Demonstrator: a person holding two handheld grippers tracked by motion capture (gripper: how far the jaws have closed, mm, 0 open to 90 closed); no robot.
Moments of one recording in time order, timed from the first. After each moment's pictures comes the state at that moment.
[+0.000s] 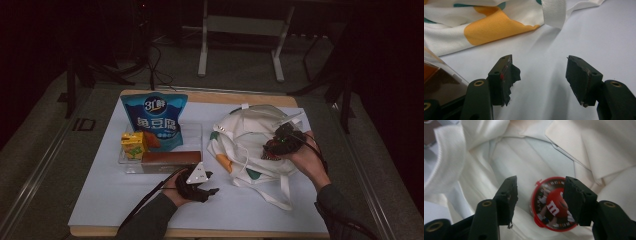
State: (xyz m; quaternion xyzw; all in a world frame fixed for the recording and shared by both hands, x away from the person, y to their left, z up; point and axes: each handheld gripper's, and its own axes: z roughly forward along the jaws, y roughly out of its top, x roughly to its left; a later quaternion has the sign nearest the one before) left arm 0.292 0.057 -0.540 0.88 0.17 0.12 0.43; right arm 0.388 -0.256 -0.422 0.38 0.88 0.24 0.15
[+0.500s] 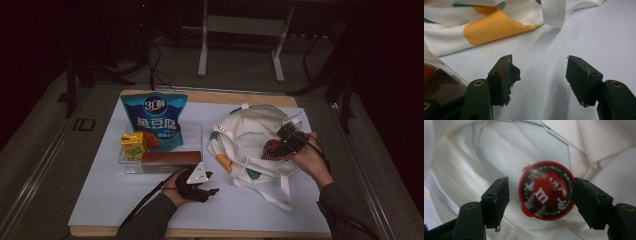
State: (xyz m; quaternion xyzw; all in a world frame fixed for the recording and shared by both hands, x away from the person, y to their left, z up) left arm 0.292 0.057 -0.540 0.88 0.17 0.12 0.43; right arm 0.396 -0.266 -0.433 0.41 0.88 0.20 0.13
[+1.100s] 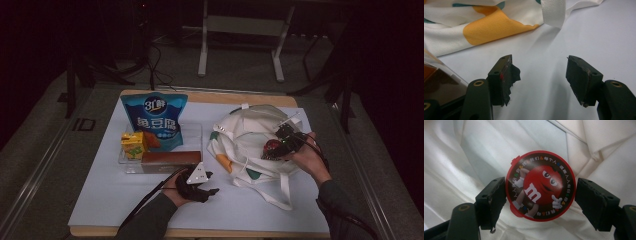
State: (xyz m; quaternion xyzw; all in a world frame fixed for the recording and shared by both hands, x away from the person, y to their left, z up) left arm 0.292 0.057 -0.540 0.88 0.17 0.12 0.43; right arm 0.406 -0.267 -0.445 0.42 0.88 0.16 0.12
